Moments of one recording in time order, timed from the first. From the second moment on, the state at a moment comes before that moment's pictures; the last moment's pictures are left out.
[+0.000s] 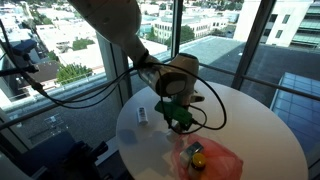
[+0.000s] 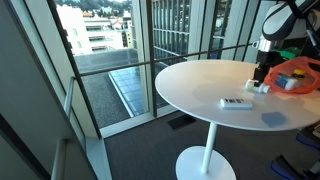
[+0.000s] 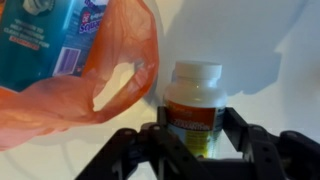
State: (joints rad) arm -0.22 0.44 -0.10 -2.14 0.03 2.48 -0.44
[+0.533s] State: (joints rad) arm -0.22 0.31 -0.07 -2.16 0.03 2.44 -0.44
